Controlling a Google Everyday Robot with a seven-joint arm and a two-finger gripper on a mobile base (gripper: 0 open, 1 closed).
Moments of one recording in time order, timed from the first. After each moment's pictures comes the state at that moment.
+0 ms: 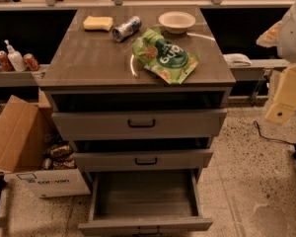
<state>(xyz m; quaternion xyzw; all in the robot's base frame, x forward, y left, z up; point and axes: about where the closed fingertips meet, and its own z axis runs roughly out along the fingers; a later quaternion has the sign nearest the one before) 0.438 -0.217 0.976 -0.60 0.78 -0.03 0.16</state>
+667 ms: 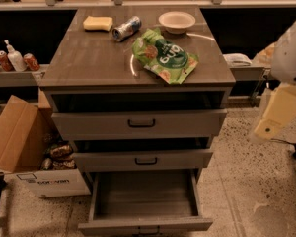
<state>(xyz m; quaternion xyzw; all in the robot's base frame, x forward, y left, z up) 0.431 -0.211 0.948 -0.58 0.80 0.00 0.17</state>
